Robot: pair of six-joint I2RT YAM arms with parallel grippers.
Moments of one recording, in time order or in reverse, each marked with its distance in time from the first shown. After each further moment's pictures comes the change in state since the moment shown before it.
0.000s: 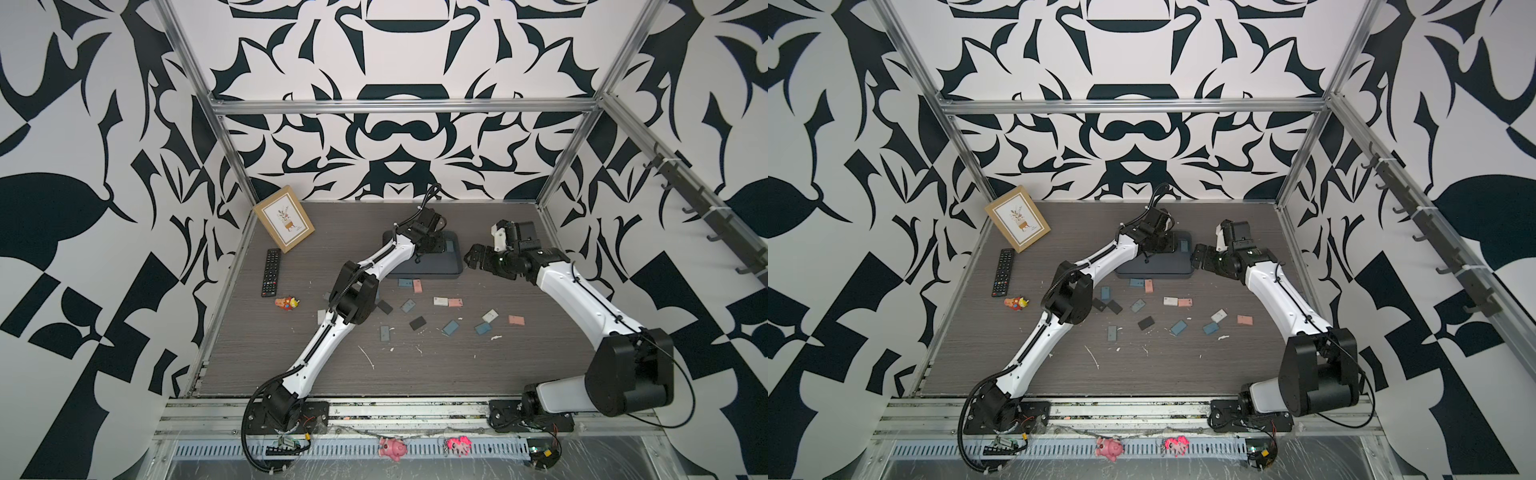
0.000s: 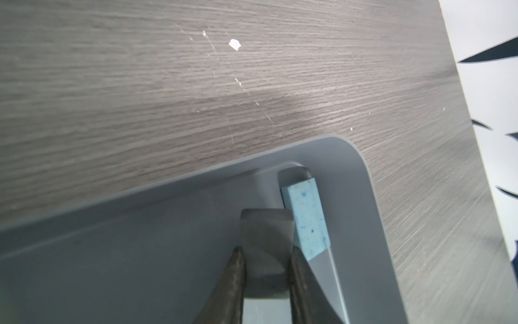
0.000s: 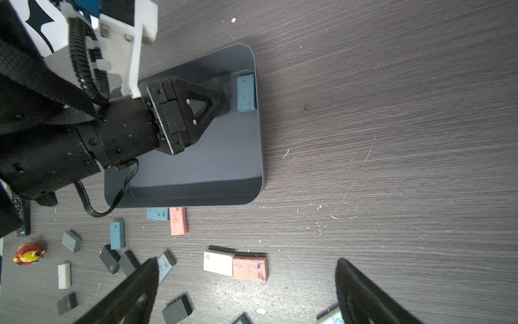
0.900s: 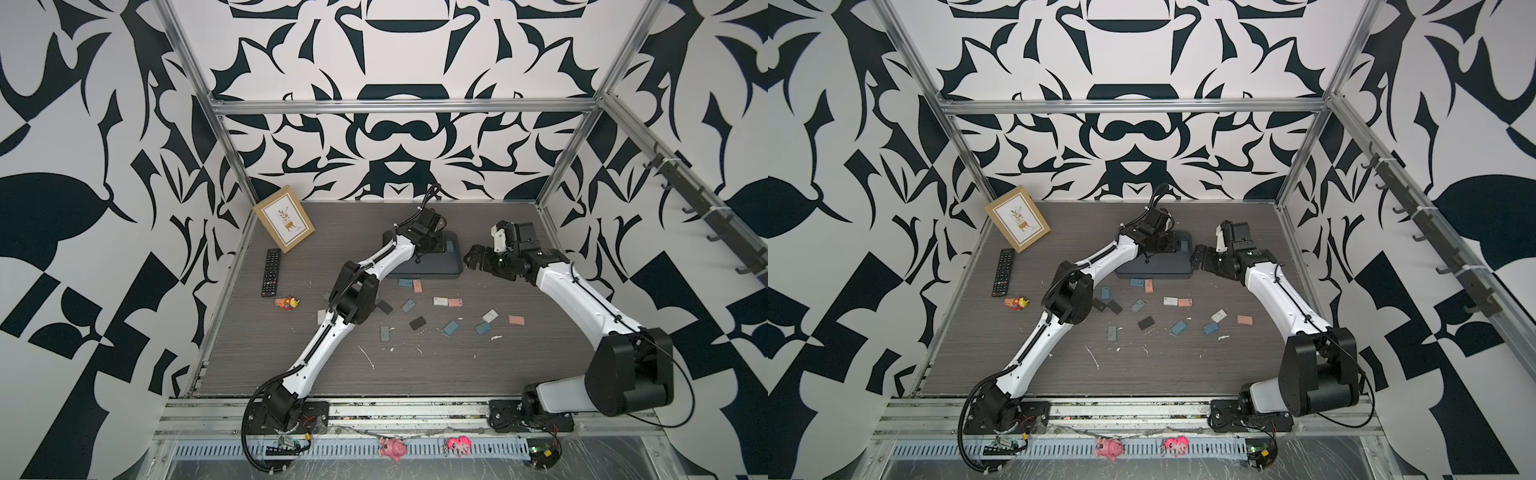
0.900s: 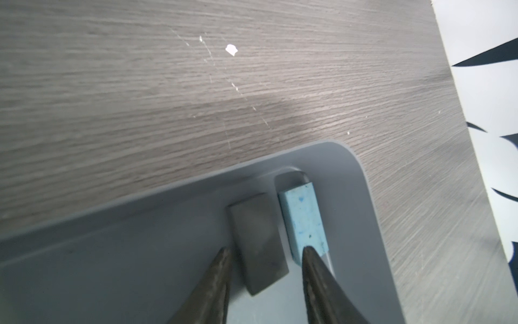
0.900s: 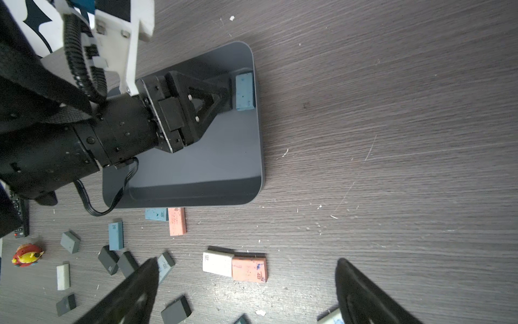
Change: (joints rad) left arm 0.000 0.000 -0.011 0.032 0.003 -0.003; right arm 0.000 0.000 -0.011 0.011 0.000 0.004
